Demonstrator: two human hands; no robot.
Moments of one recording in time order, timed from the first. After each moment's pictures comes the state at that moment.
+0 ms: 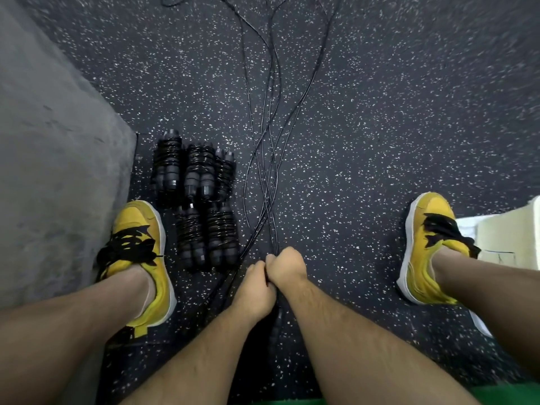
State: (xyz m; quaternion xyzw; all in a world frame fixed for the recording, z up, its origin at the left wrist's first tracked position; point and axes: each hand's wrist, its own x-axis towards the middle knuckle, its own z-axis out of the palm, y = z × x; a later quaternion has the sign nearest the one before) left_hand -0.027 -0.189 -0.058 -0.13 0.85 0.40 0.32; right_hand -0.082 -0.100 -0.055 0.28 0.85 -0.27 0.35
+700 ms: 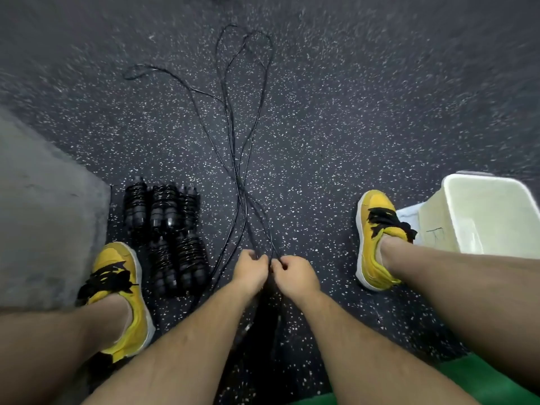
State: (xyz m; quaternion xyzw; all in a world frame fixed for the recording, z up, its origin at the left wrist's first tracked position) left_hand -0.075 -0.108 0.004 -0.28 0.80 0.44 0.29; right_hand -0.044 0.004 0.012 0.20 0.87 -0.38 0.23
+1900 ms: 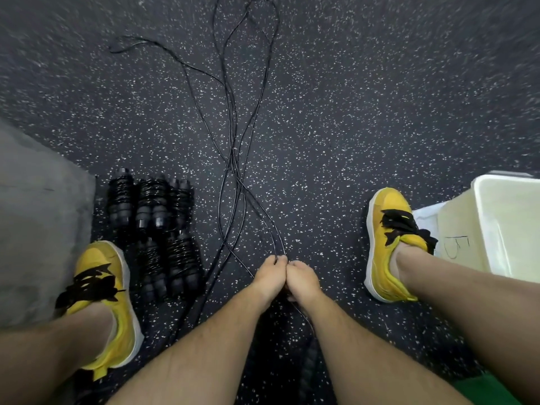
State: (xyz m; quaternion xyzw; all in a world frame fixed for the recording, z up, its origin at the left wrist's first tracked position) left_hand -0.087 -0.069 -0.040 -0.27 0.74 0.49 0.38; right_hand -0.069 0.015 -0.044 0.40 0.69 -0.53 0.30
